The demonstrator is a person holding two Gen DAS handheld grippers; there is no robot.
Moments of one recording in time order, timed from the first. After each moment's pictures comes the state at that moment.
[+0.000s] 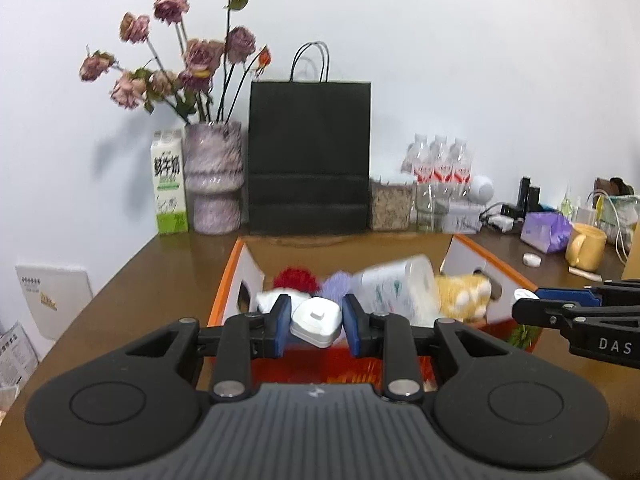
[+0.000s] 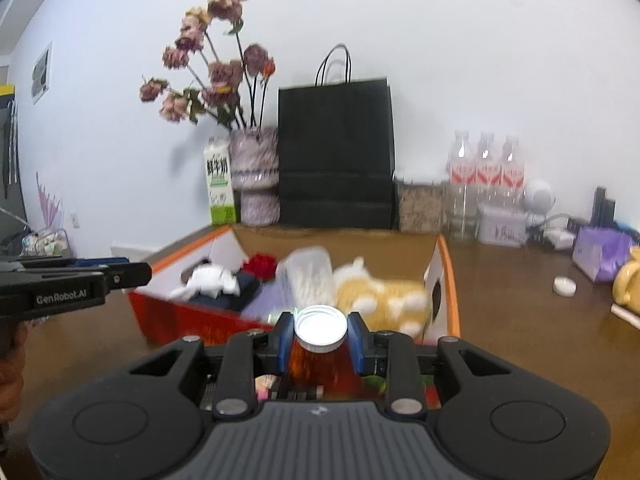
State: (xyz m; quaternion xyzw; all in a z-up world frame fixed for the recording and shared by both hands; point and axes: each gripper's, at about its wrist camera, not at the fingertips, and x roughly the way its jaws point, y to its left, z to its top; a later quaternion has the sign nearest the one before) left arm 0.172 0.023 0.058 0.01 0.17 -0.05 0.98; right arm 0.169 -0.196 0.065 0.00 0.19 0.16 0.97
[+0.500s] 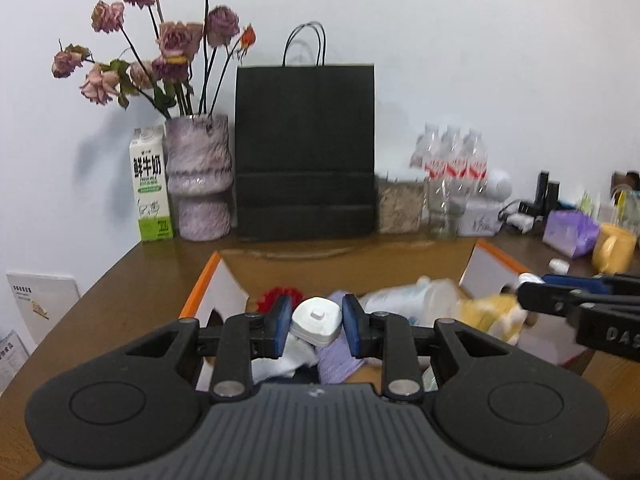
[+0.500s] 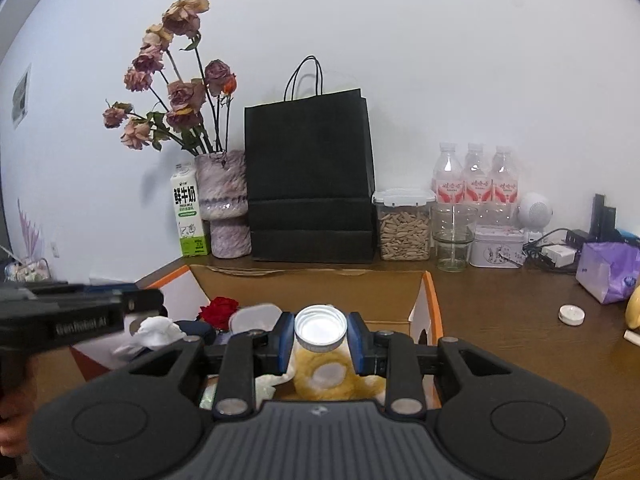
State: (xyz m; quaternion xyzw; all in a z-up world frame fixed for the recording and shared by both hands) left arm 0.247 0.001 0.039 0.02 0.18 -0.03 0.98; right arm 0.237 -0.206 0.049 0.02 0.17 0.14 0.97
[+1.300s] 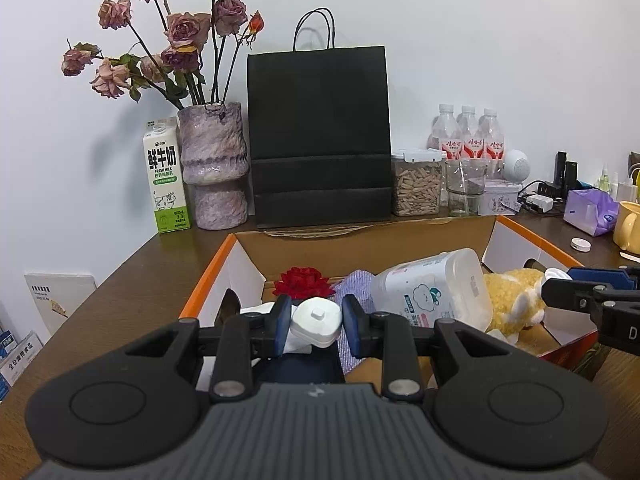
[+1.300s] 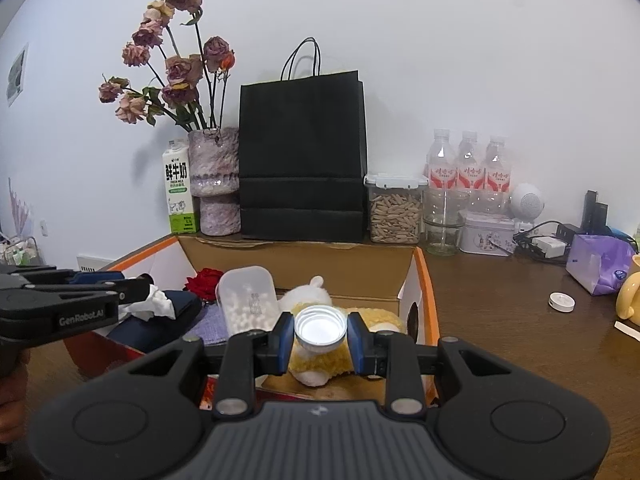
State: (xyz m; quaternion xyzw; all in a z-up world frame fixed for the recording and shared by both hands) left arm 0.245 -0.003 0.024 0.04 0.19 0.00 0.98; right arm 0.234 -0.201 0.034 0.00 0.19 0.13 0.97
